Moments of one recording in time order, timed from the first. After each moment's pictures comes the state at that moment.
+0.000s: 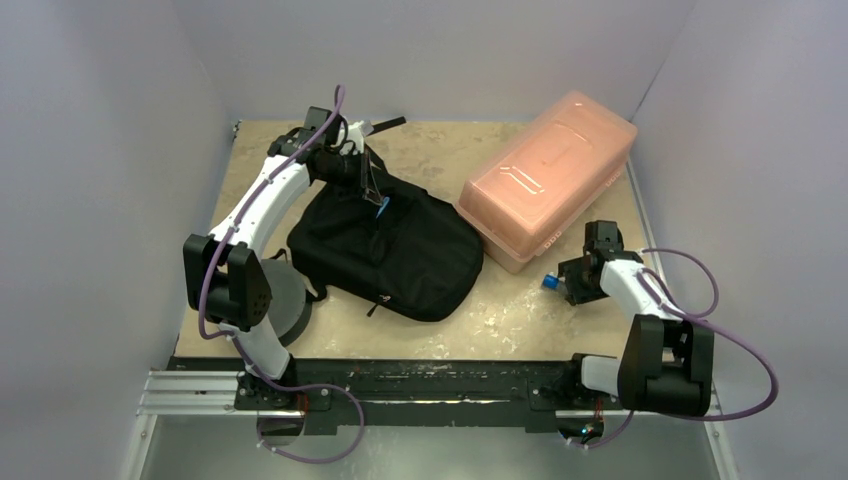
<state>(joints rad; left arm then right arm) -0.27 1.74 1.60 -0.86 0.50 -0.30 -0.11 1.25 0.62 -0.61 0.15 1.24</state>
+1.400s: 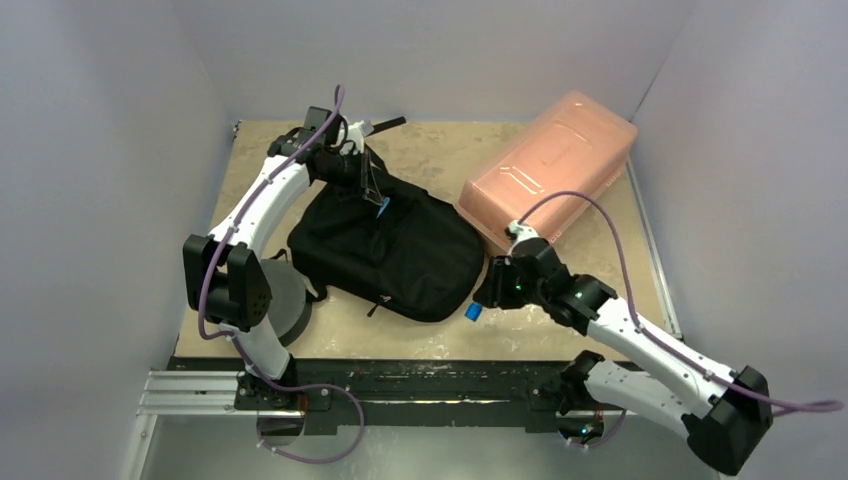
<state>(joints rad) -0.27 1.73 1.60 -0.86 0.51 -0.30 0.62 0.88 0.62 -0.55 -0.04 0.67</state>
